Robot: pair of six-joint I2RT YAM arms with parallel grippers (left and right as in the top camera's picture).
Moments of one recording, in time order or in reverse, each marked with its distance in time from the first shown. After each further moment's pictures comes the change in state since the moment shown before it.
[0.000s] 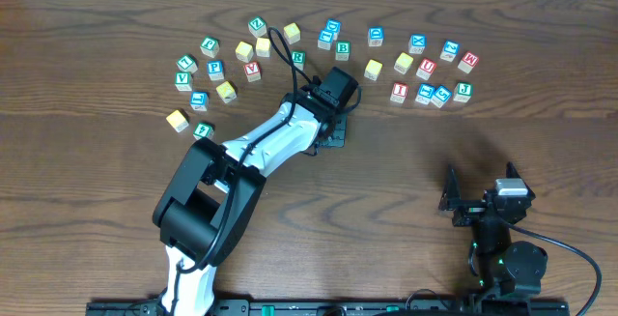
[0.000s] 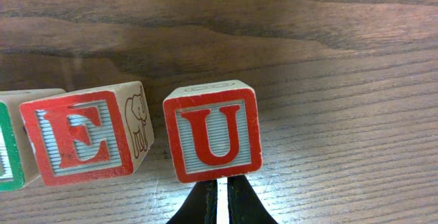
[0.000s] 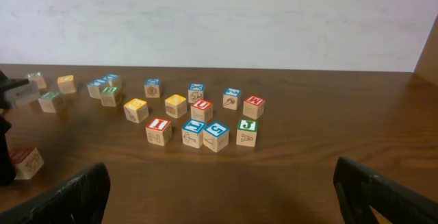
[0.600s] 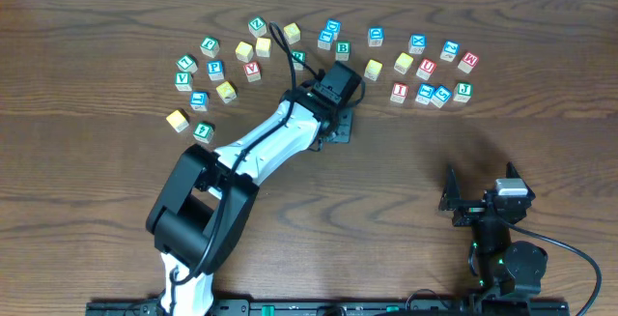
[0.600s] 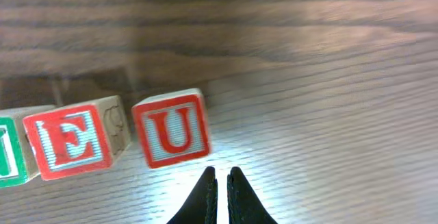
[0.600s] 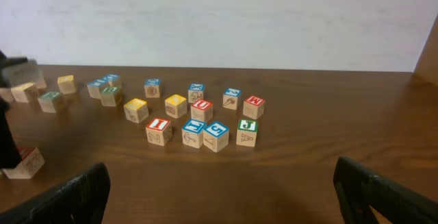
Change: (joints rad) left arm -0.012 -0.045 0.027 -0.002 0.044 0.024; right arm 0.000 0.000 0.000 0.000 0.000 0.000
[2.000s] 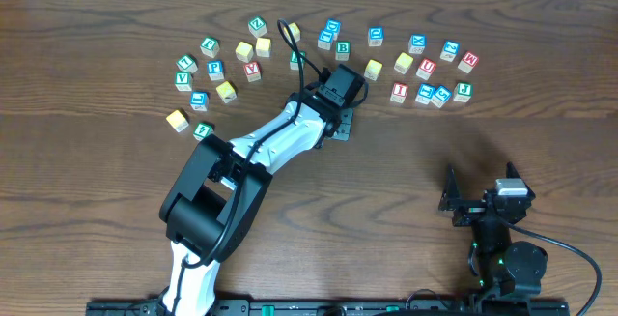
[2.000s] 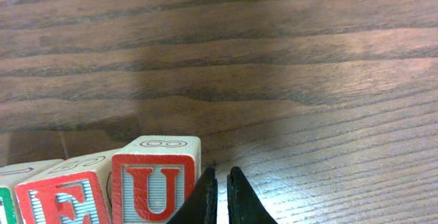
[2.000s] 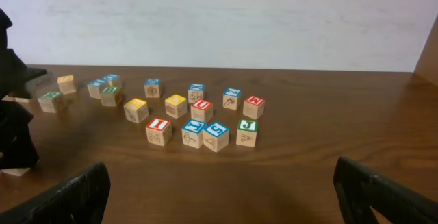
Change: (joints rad) left arm -0.002 0.078 0.003 0.098 -0.110 0.051; right arm 0.000 0.000 0.000 0.000 0.000 0.000
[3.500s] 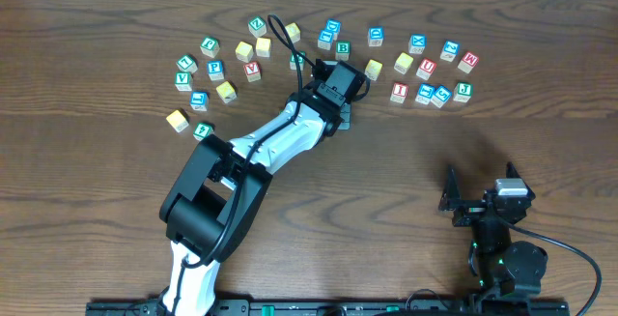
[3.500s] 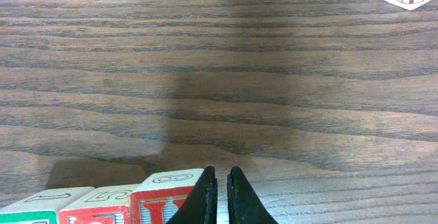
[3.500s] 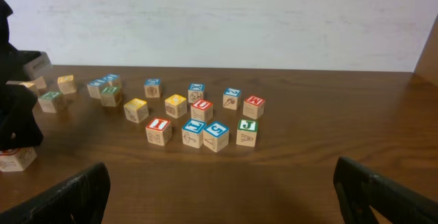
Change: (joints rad) left arm 0.000 0.000 0.000 0.082 -0.129 -0.106; right arm 0.000 0.000 0.000 0.000 0.000 0.000
